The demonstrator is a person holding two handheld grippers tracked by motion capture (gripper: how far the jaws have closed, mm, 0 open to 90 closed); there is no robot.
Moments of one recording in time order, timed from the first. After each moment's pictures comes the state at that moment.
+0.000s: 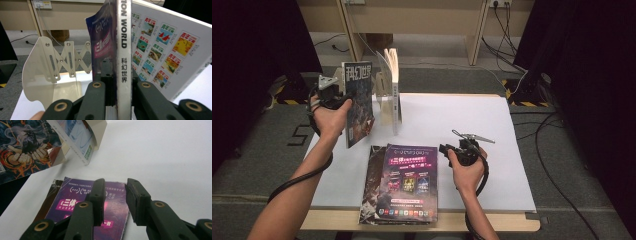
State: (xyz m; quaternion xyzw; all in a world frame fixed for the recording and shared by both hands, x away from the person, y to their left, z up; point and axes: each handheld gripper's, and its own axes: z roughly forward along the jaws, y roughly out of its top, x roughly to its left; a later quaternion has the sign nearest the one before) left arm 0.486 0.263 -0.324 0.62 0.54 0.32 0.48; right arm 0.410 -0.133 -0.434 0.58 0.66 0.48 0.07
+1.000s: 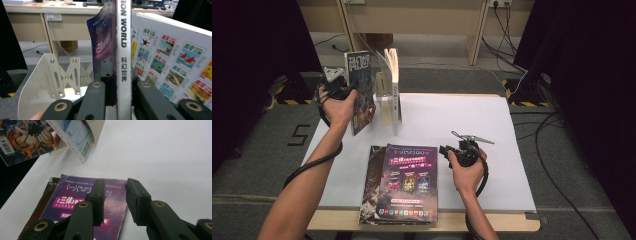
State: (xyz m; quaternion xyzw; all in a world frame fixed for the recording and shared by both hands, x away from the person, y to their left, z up) left arm 0.523 0.255 -0.328 0.59 0.53 0.37 0.49; right arm 0.410 -0.134 -0.439 0.58 0.66 0.47 0.07
